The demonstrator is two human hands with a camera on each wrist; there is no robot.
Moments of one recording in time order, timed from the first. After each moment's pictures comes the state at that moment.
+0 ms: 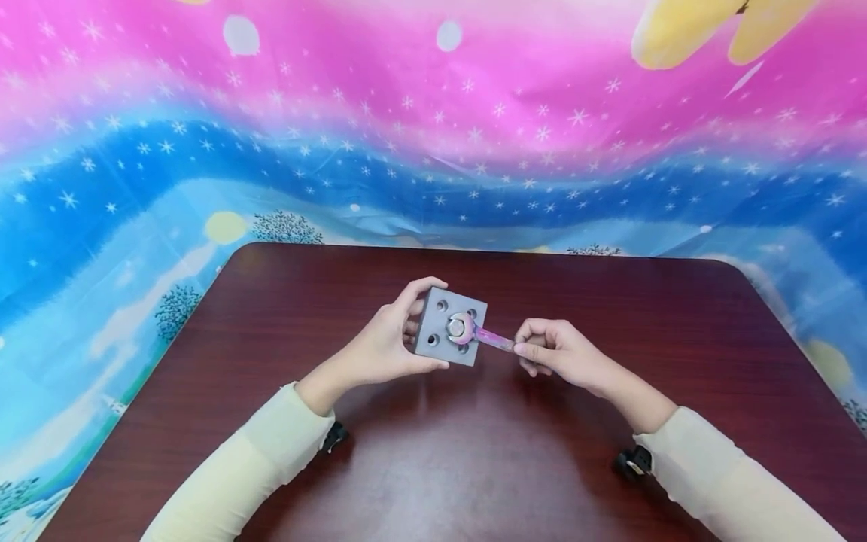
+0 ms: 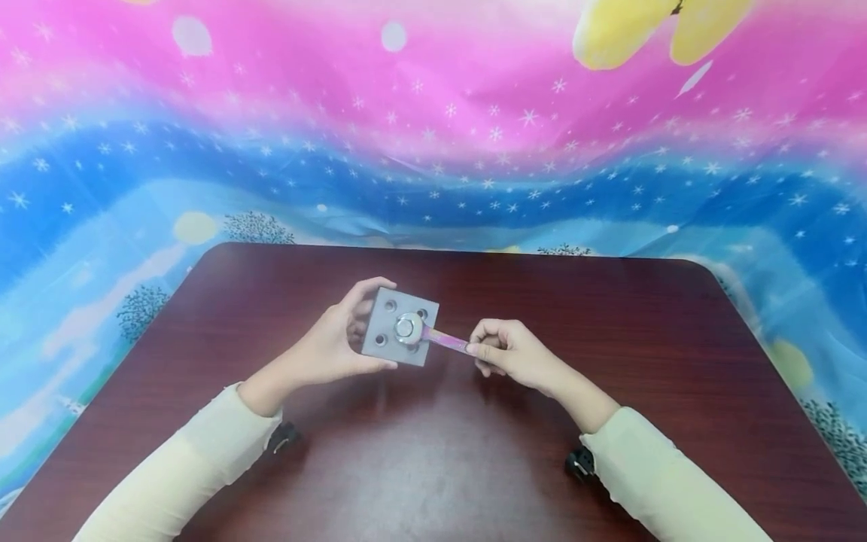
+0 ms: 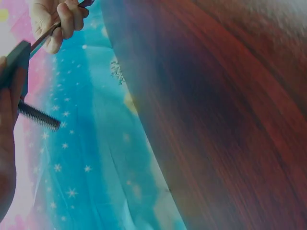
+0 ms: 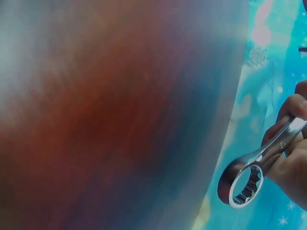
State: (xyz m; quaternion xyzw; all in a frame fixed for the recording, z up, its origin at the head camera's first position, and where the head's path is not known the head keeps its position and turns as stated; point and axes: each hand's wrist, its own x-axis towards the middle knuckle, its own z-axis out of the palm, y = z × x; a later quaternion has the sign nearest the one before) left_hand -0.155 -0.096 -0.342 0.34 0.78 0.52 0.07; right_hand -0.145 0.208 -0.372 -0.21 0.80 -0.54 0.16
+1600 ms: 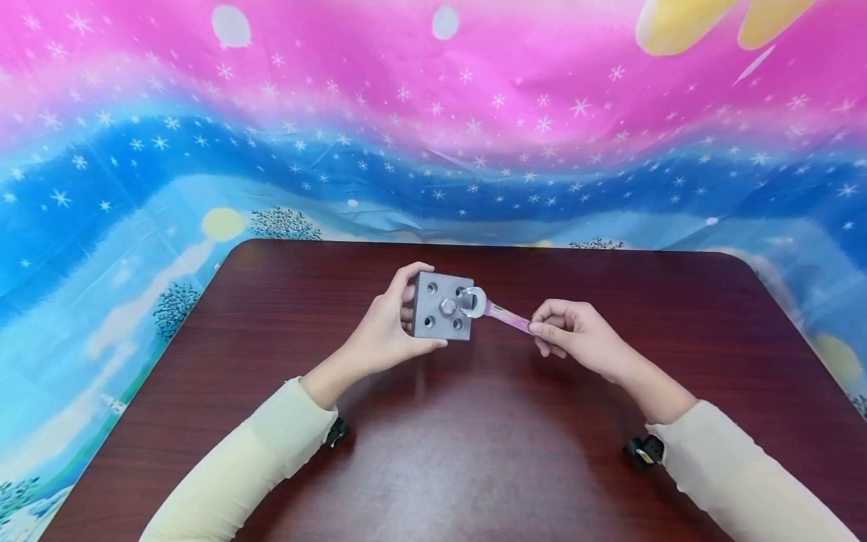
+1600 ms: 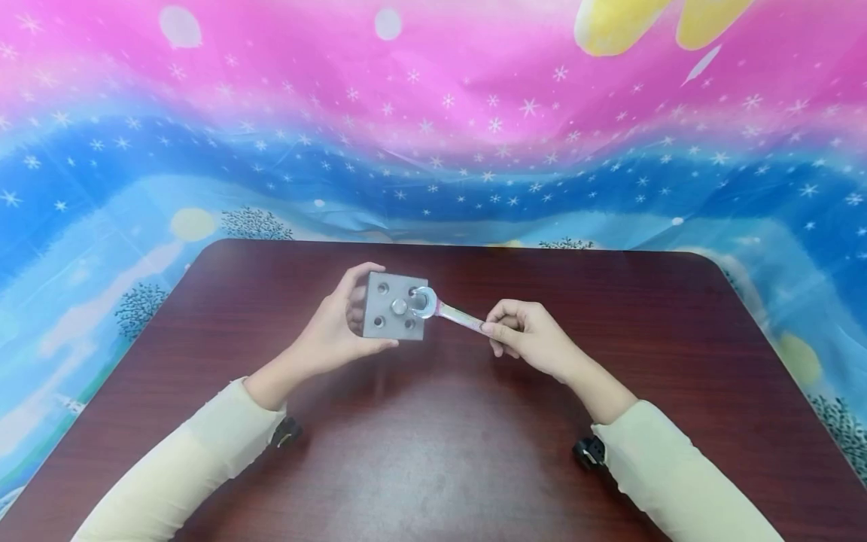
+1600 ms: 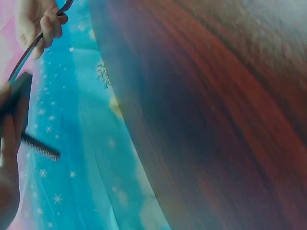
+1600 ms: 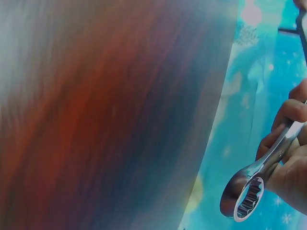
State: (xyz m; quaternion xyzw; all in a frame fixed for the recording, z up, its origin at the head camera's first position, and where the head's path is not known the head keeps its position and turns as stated) left_hand -0.169 -0.090 -0.352 0.28 0.80 0.53 0.02; right_hand -0.155 0.224 -0.363 -0.18 0.82 -0.53 0.10
